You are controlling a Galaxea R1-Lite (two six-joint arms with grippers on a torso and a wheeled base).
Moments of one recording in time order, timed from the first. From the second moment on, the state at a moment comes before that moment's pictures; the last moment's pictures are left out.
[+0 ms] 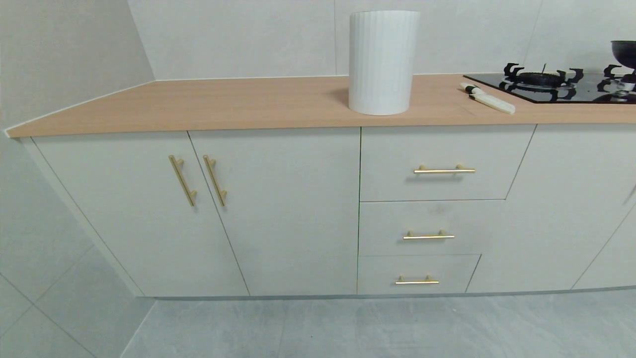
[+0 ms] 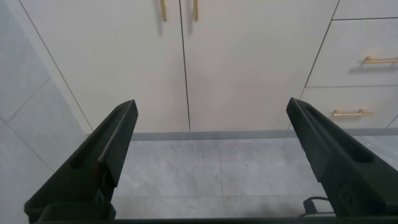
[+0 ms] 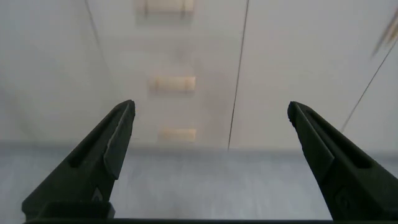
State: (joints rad) left arm 0.00 0.00 0.00 0.00 -0.01 0.00; right arm 0.00 0.00 -0.01 -0.01 0.04 -0.02
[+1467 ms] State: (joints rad) left arm 0.00 0.00 0.00 0.00 -0.01 0.01; right arm 0.00 0.00 0.00 0.00 0.05 -0.01
